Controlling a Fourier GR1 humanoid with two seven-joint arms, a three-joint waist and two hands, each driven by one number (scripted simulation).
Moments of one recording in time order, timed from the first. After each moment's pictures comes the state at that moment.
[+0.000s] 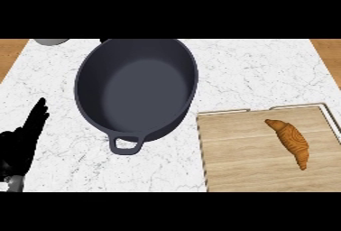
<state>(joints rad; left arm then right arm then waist) 0.03 0.54 -0.12 -1.51 0.17 0.27 0.09 0.26 -0.84 -0.17 -1.71 0.18 -0.13 -0.26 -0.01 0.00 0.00</state>
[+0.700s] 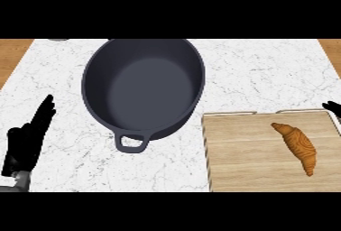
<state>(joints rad) -0.01 0.51 -0.13 -1.50 0.14 0.25 0.10 0.06 -1.01 0.10 -1.86 0.29 0.29 0.38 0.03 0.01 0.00</state>
